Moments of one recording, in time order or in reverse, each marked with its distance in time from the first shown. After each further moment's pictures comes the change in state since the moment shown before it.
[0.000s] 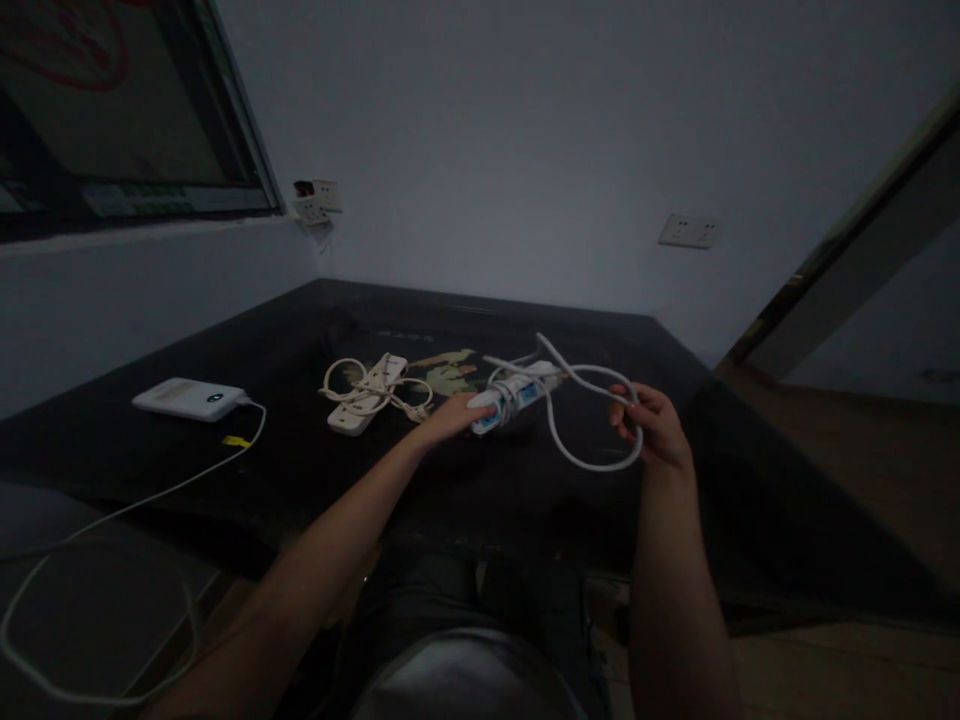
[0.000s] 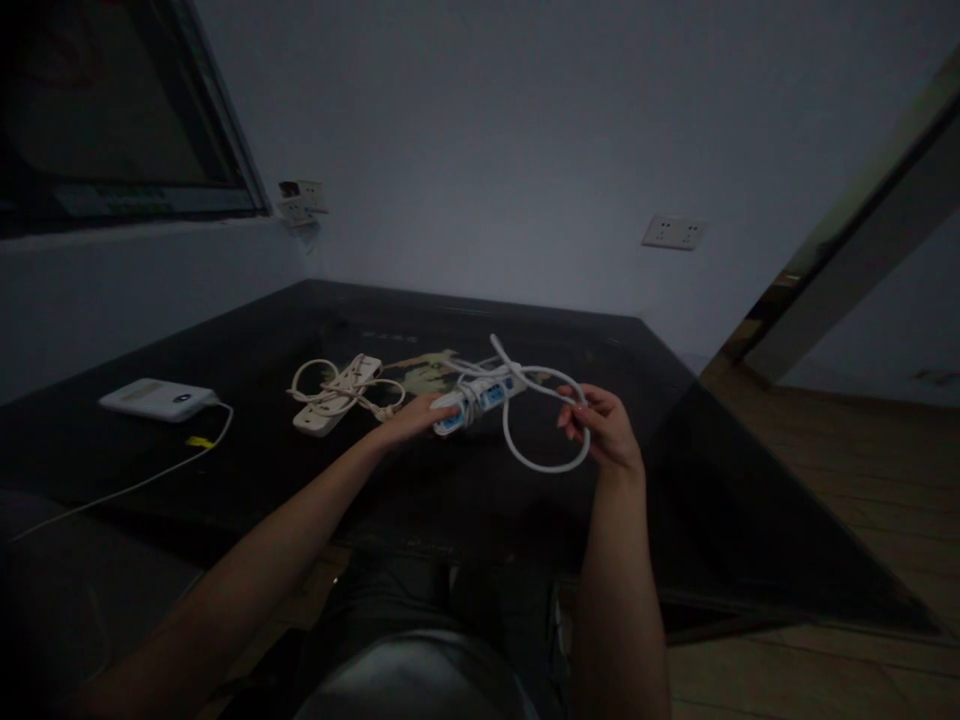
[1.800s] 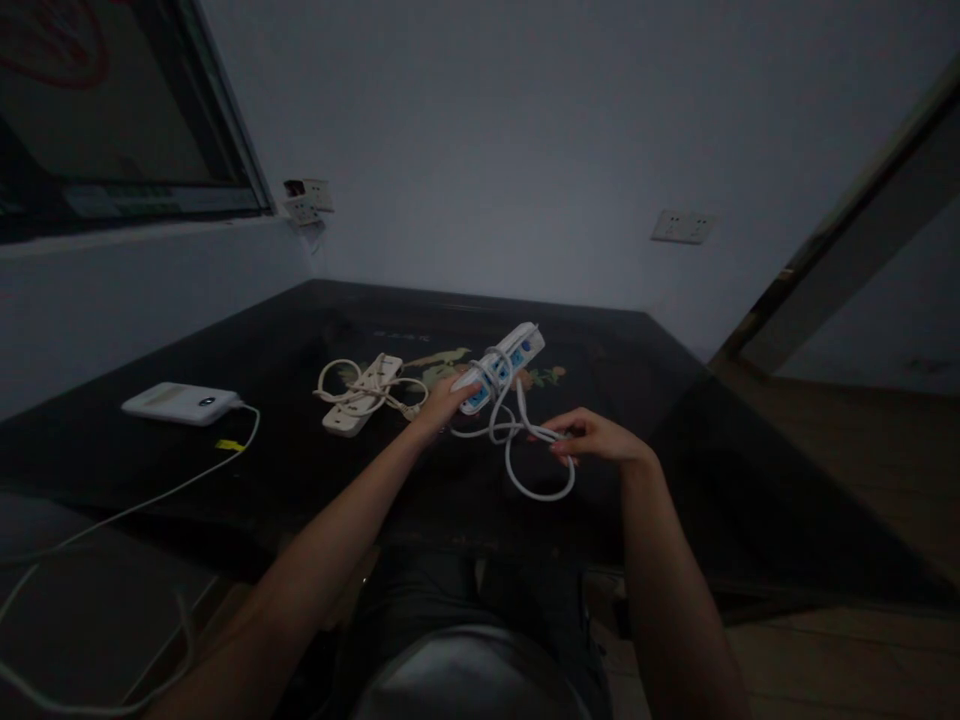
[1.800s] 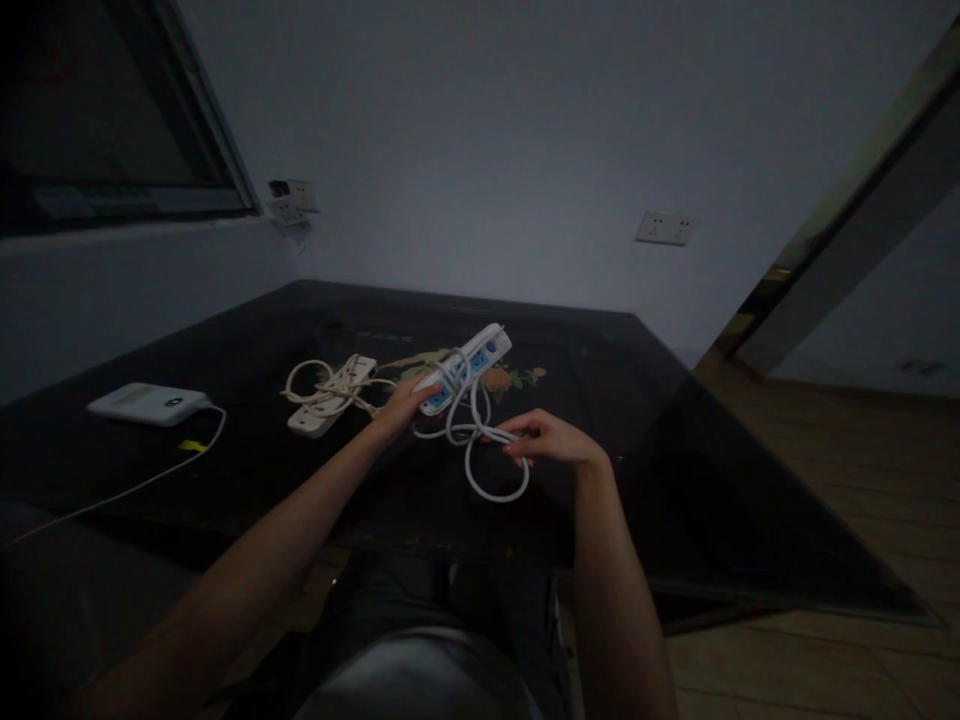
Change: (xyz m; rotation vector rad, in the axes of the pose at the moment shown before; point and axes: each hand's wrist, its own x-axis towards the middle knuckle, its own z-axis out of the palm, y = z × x) left_hand 0.002 0.004 0.000 -0.159 0.192 0.105; right_hand 0.008 0.014 0.028 -0.379 -0.770 0.413
